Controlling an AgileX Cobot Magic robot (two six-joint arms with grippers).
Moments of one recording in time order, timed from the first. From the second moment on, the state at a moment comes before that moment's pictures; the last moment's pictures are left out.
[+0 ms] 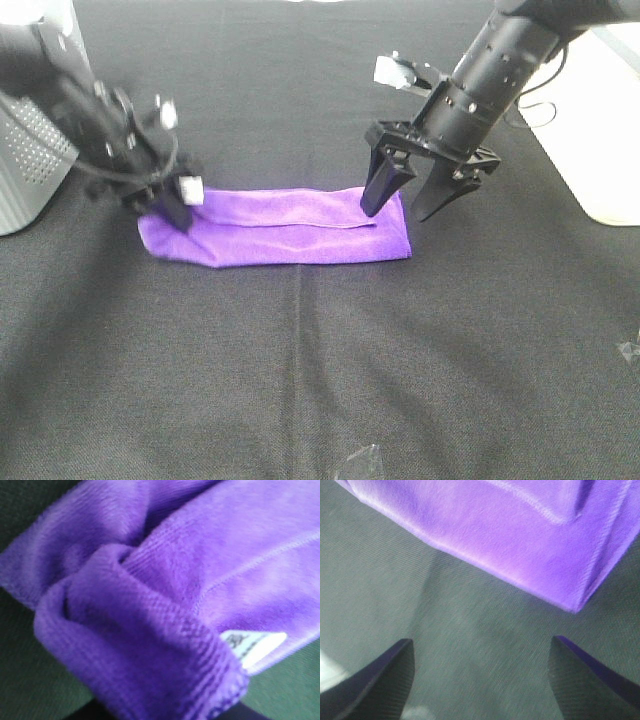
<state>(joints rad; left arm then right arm) -0.13 2.33 -1.78 -0.52 1.07 0.40 0.27 2.12 -1.63 0.47 1.15 -0.35</state>
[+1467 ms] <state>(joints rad) -0.51 2.60 -2.39 -0.79 0.97 0.17 0.27 1.77 -1.78 0.36 1.22 -0.22</state>
